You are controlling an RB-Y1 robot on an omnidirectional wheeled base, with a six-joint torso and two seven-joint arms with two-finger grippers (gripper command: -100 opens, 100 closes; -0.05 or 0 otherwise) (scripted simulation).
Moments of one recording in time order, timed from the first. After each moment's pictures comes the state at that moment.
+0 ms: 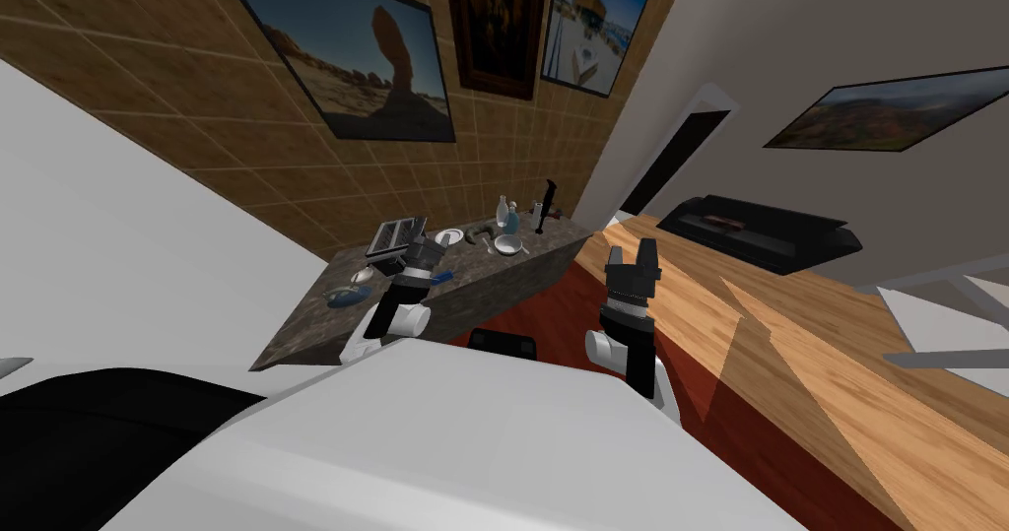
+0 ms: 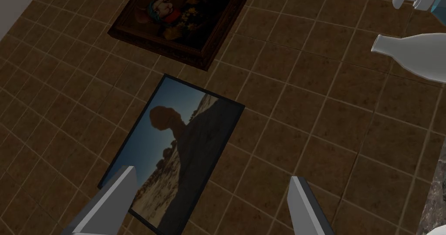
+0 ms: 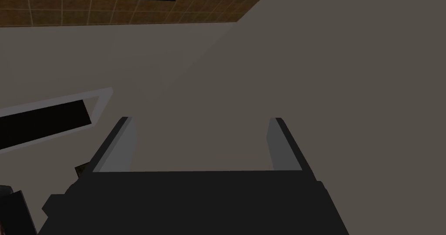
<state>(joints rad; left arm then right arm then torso) 0.48 0.19 -0.02 -2.30 0.04 -0.21 0.35 0.47 -0.03 -0.07 -2.23 0.05 -0.49 -0.04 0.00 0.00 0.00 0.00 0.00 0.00</state>
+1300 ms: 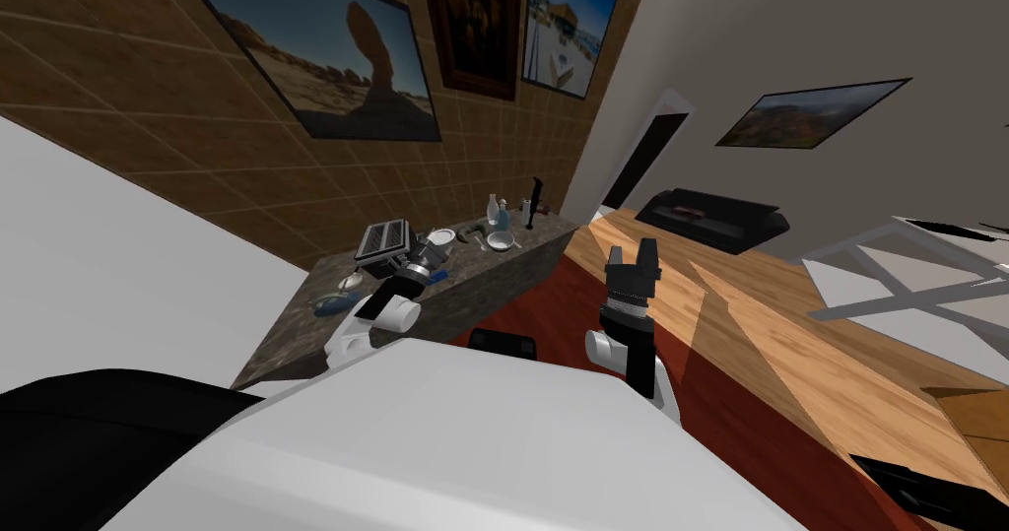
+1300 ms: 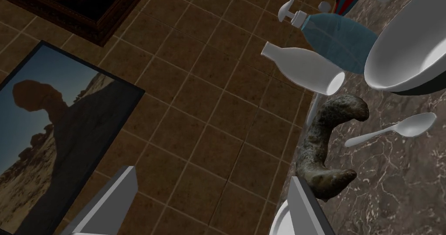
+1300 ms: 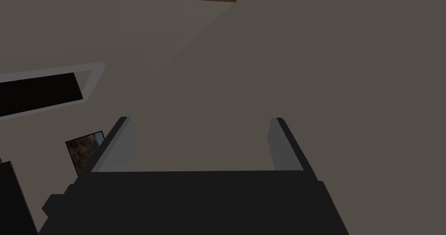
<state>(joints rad) 0.45 0.33 0.03 -2.30 0.18 0.16 0.56 0.47 -0.03 -0.07 -2.23 0.05 -0.49 -0.04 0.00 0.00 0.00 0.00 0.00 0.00</state>
